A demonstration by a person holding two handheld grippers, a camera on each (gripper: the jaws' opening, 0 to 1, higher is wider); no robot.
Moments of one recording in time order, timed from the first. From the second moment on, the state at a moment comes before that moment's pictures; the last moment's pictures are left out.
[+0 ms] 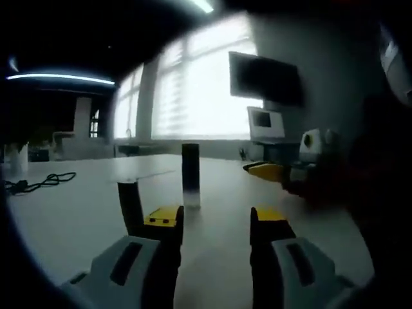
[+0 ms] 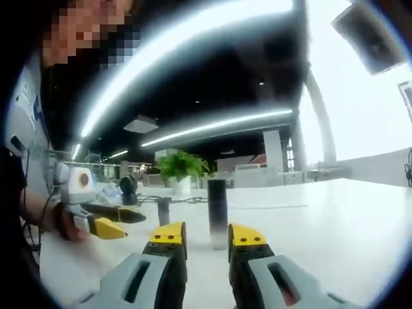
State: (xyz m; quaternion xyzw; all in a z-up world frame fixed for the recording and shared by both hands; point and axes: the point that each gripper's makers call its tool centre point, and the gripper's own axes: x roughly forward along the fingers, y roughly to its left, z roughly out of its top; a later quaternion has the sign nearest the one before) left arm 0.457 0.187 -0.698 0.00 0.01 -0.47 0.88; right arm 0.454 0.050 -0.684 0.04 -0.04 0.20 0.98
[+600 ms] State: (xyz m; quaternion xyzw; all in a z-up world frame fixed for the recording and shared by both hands) left arm 0.491 0.150 -0.699 -0.01 0.02 -0.46 0.89; right arm 0.453 0.055 -0.682 0.04 -0.05 0.21 0.98
